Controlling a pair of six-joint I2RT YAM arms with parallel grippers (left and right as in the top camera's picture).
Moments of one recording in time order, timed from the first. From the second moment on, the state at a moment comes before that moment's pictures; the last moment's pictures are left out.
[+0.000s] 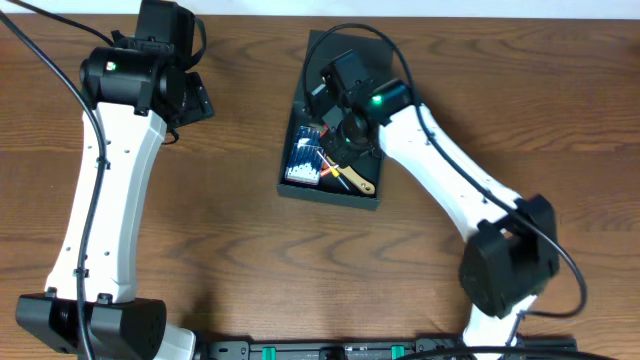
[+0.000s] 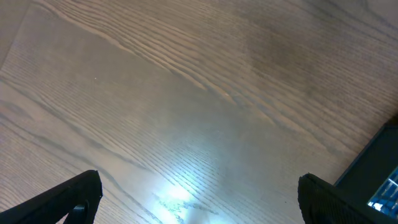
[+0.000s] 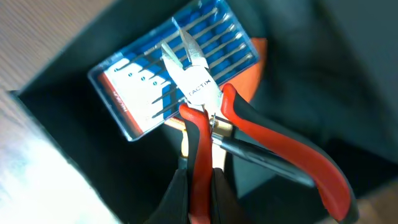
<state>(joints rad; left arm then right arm) -0.14 1.67 1.84 -1.39 -0.40 -0.49 0.55 1.97 1.67 -0.99 -0.08 -0.18</state>
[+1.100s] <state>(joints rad) -0.14 1.67 1.84 -1.39 -0.40 -0.49 0.56 2.15 1.69 -1.00 -0.12 -0.17</state>
